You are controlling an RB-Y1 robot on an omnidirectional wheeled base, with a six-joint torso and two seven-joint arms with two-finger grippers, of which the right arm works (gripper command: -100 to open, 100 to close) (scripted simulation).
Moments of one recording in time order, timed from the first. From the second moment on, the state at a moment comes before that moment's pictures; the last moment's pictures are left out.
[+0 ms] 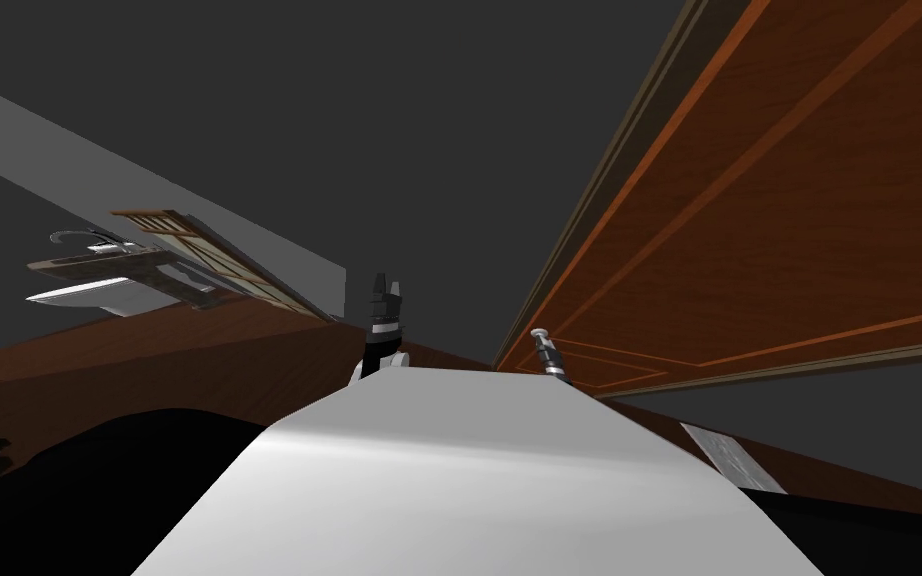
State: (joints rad) arm 0.13 -0.11 -0.52 -0.85 0.47 -0.93 0.72
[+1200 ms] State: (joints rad) arm 0.11 -0.14 -0.47 -0.83 0.34 -0.92 0.44
